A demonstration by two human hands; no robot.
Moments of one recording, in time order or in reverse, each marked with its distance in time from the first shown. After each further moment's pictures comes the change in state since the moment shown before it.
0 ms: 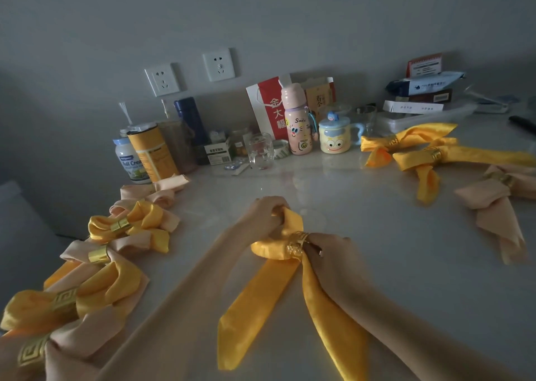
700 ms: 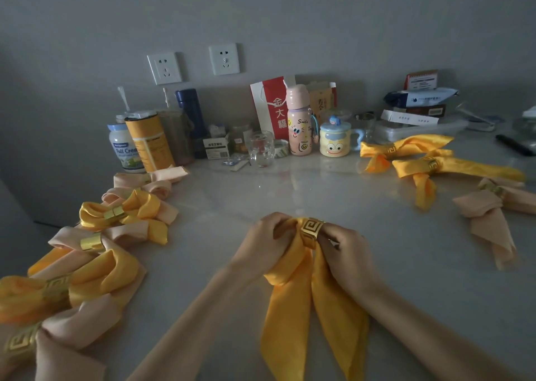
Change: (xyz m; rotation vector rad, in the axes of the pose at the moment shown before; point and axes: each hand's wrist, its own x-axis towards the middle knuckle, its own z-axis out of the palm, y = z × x) left_hand -0.056 0.000 0.023 -0.351 0.169 0.046; right_hand 0.003 0.009 -0.002 0.172 0.132 -0.067
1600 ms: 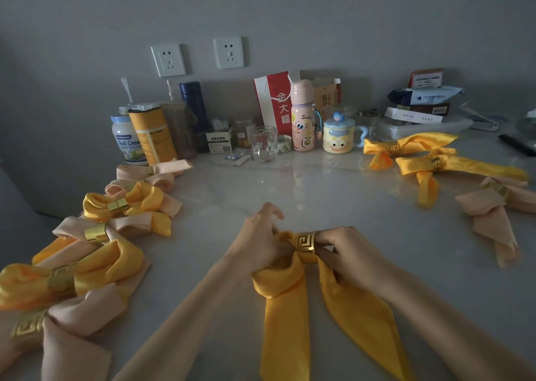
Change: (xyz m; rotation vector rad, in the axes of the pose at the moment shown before) left_hand -0.011 -0.001 -0.014 0.087 -0.074 -0.068; right_hand 0.004 -0.013 -0.019 -0.218 -0.424 -0.101
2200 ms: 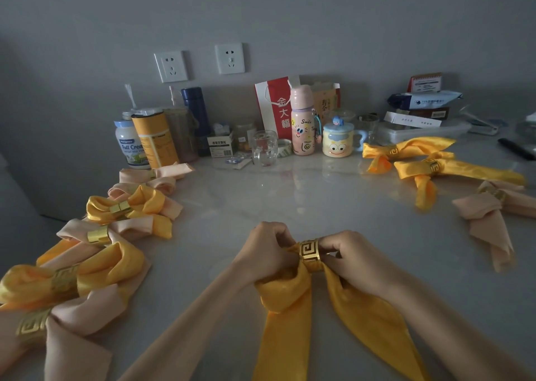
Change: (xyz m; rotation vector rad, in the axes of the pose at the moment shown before) left_hand -0.008 0.010 0.008 -0.071 -0.053 -0.045; right_hand -0.007 0.010 -0.003 0.115 -0.063 0.034
